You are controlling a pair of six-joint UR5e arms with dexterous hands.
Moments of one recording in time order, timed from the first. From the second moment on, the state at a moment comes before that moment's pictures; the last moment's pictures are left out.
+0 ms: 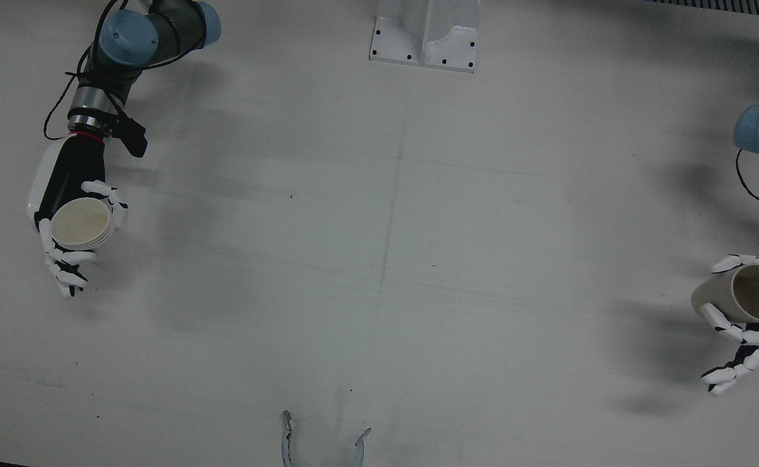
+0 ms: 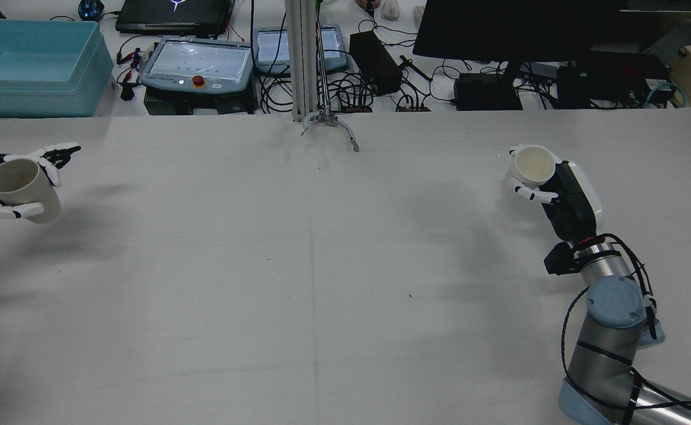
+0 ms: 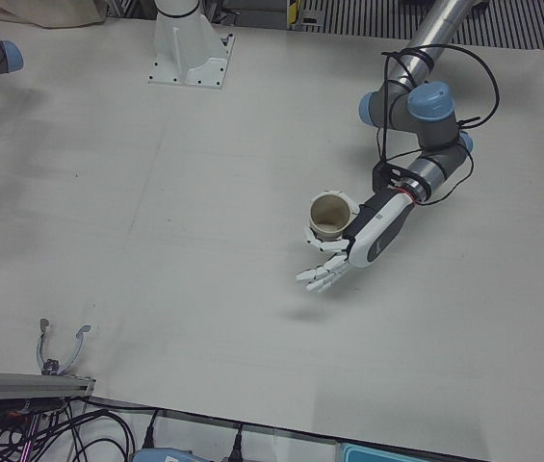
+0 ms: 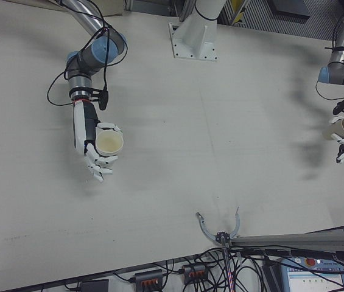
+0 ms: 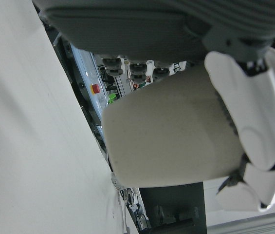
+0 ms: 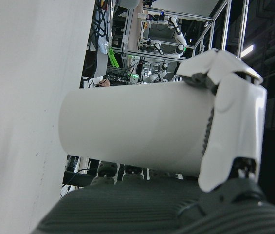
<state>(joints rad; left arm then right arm) -0.97 -1.60 -1.58 -0.35 1.49 0.39 0.64 -1.42 1.65 -3.27 -0.69 -0.21</state>
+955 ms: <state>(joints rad) -0.69 -2.05 -1.64 0.04 1.54 0.44 0.68 -1.41 1.85 -3.35 -0.69 -0.28</state>
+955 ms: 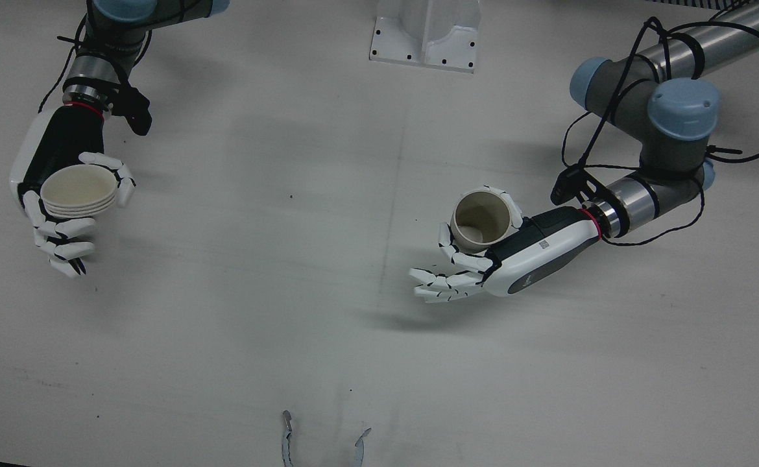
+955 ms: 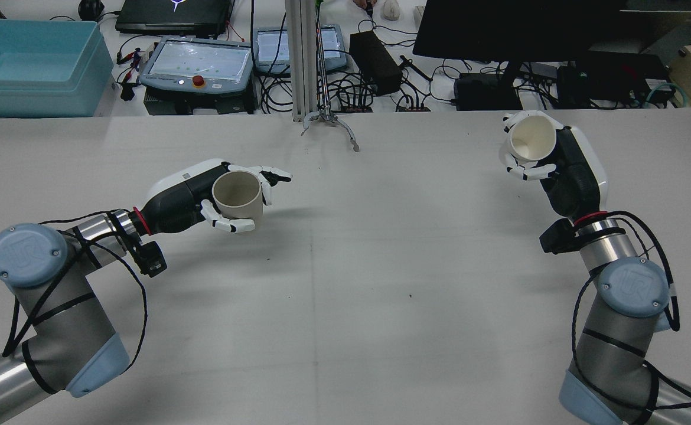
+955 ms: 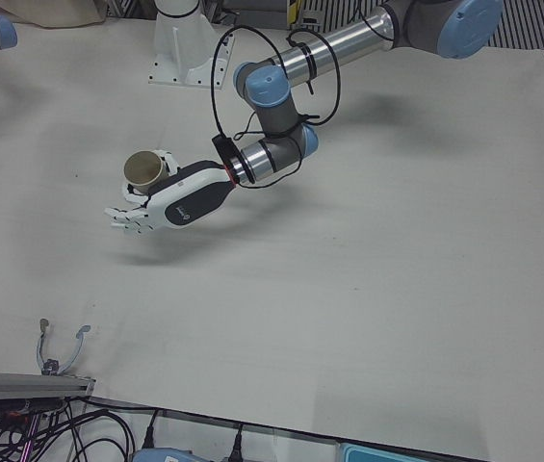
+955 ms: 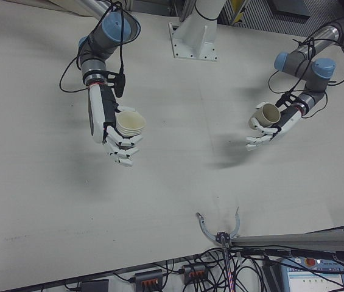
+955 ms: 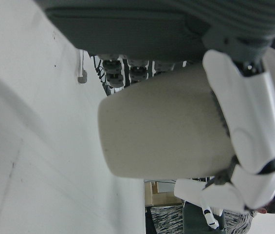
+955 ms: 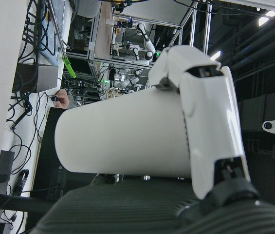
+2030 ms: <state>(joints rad) -0.57 -2.15 -1.60 0.08 1.54 0.48 0.61 -1.16 2.14 -3.37 -0.75 -1.27</state>
